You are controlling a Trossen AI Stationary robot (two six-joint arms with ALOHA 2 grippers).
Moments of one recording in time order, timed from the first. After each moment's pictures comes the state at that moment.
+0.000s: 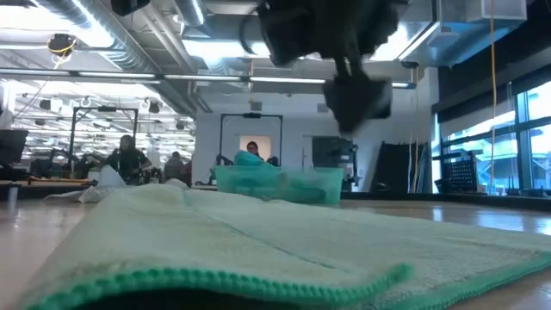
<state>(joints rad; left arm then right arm) -0.38 1.05 1.04 -0.61 -0.41 -0.75 0.25 1.98 1.51 -0.63 -0.50 0.77</state>
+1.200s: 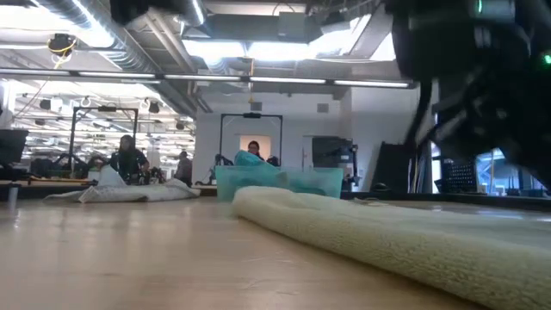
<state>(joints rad) -0.38 1.08 1.02 -0.64 -0.50 -0.77 0.45 1.94 1.18 -1.10 -0.25 0.71</state>
